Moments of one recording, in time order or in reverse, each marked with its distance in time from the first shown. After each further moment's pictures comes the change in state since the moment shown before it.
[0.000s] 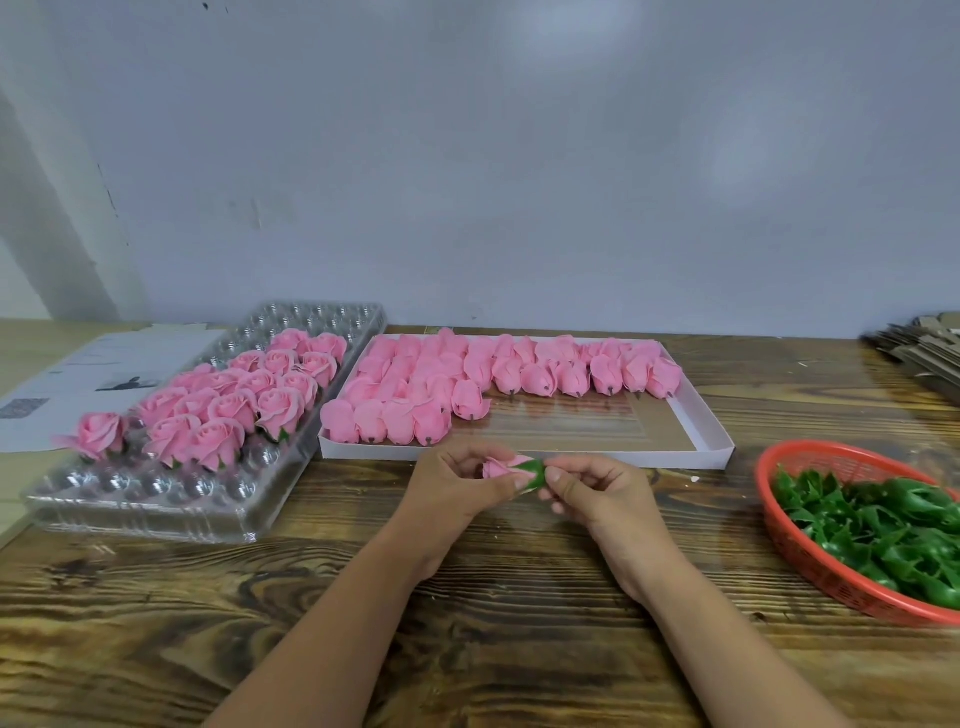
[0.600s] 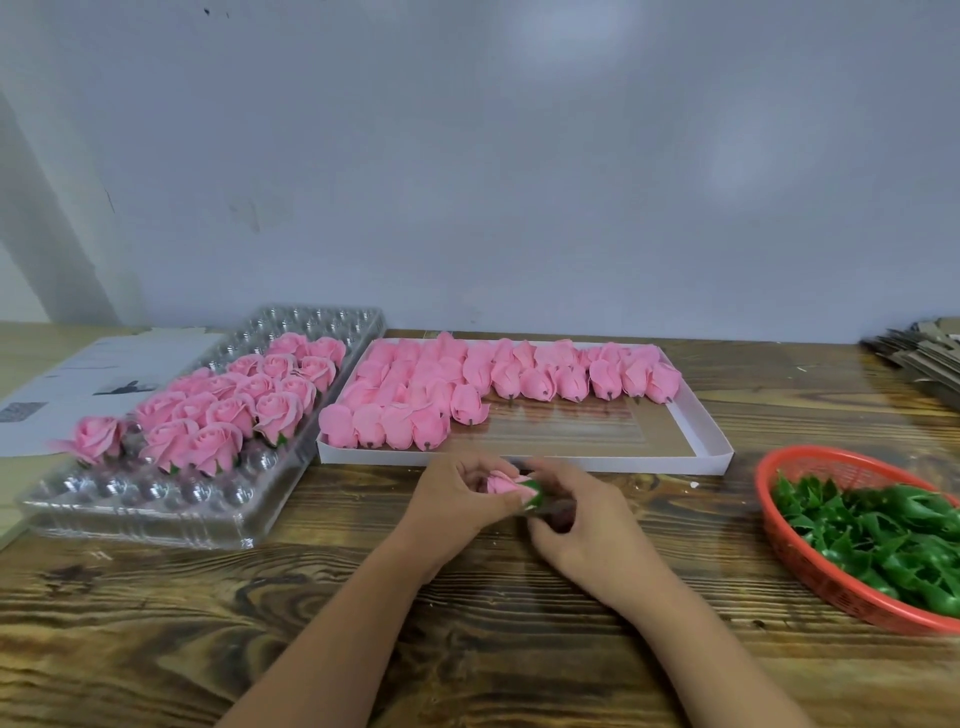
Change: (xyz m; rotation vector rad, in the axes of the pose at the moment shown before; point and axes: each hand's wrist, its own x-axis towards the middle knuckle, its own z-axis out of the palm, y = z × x) left_hand 0.004 -0.002 0.003 0.246 0.021 0.008; right_hand -0.003 0.009 -0.002 -0.702 -0.169 -0.306
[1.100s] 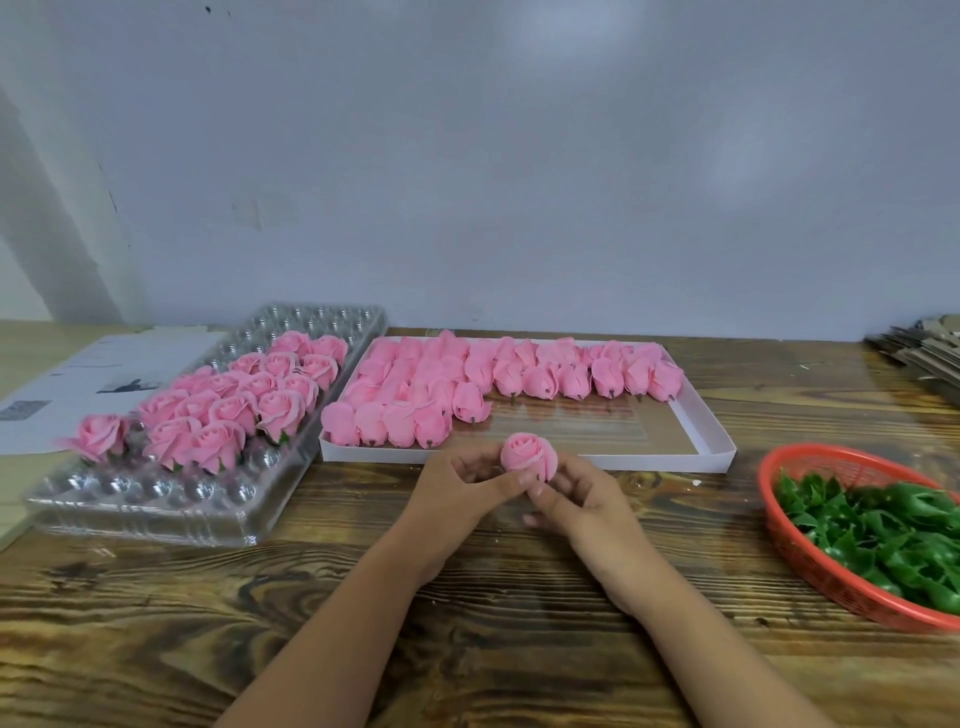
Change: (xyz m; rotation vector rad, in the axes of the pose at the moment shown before) left_hand -0.005 0.009 -0.003 -0.093 -0.099 0.139; right_hand 0.003 -0.011 0.006 0.625 -0.020 0.135
